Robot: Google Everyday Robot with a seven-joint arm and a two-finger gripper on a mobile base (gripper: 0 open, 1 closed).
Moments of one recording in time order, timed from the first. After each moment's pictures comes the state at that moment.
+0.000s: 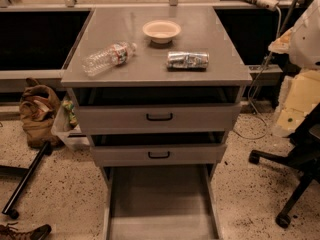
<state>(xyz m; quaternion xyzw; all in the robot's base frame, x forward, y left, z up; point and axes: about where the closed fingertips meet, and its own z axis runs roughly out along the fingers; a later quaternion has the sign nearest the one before) 0.438 -0.217 0.976 -0.60 0.78 -0.03 0.16</state>
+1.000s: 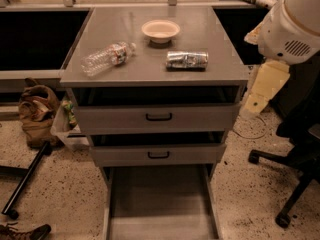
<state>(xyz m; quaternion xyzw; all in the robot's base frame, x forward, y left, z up) 0.482 -0.188 0.970 -0.60 0.77 -0.03 0.20</state>
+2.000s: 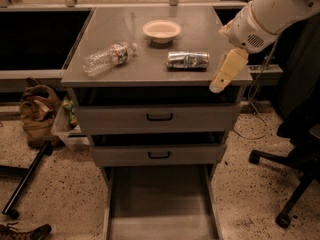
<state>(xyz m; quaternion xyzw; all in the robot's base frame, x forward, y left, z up) 0.604 -0.157 0.933 -0.60 0.74 0.04 0.28</state>
